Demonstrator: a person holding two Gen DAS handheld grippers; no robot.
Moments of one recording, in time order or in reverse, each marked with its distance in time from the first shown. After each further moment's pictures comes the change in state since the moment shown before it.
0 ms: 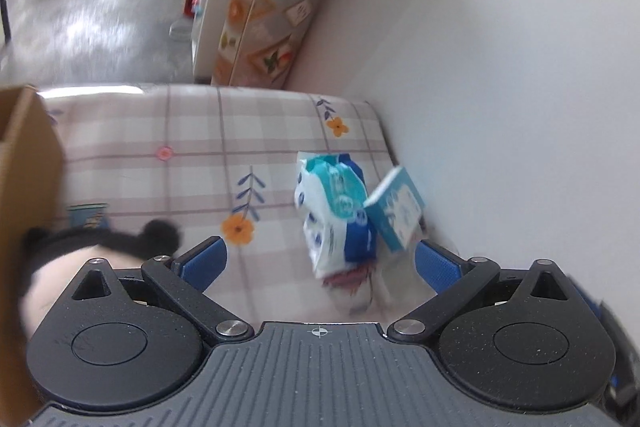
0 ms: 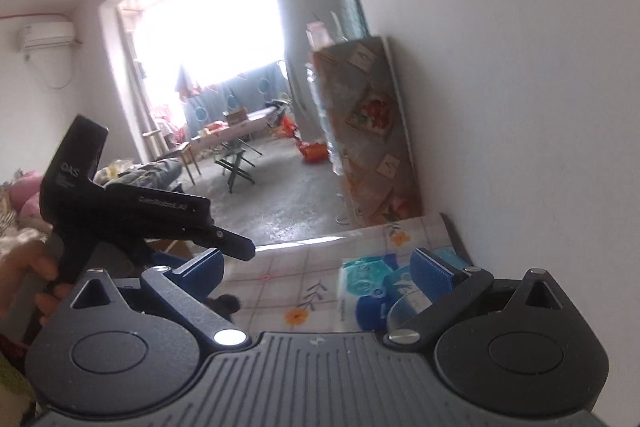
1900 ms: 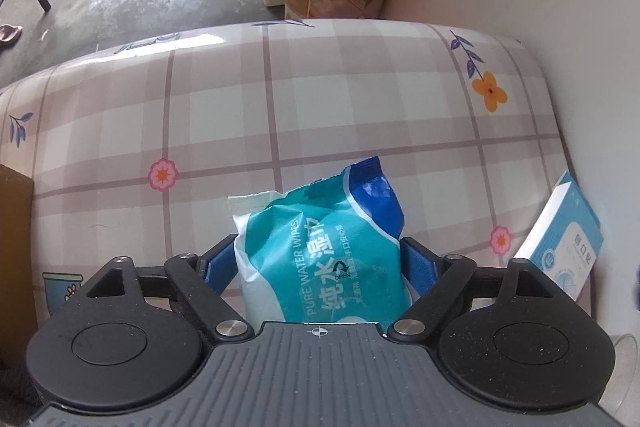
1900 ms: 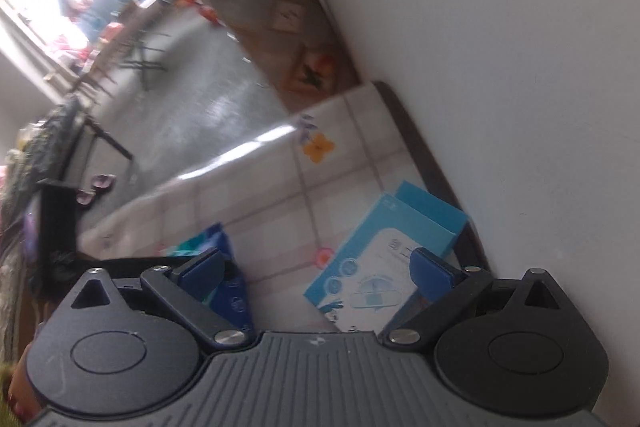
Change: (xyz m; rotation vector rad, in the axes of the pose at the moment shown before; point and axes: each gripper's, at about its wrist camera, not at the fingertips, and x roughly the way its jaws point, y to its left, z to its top) left arm 0.186 0.035 0.067 -0.004 0.270 0.331; right arm 0.203 -0.095 0.036 0.288 0.541 -0.183
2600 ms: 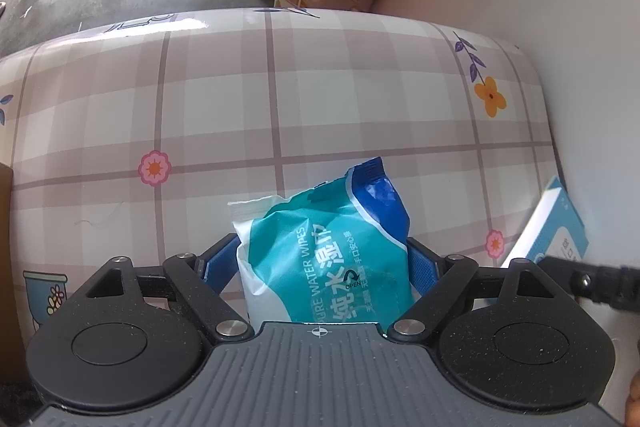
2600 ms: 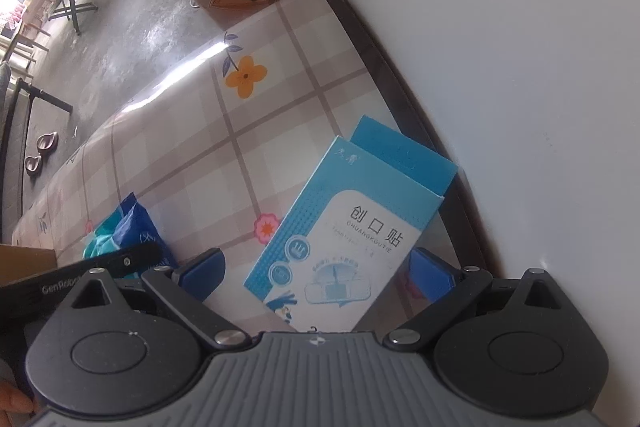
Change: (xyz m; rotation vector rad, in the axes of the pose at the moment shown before) left arm 0.008 0.018 0.005 -0.038 0.038 -0.089; right arm 0.069 -0.016 0.019 0.076 0.263 -0.124
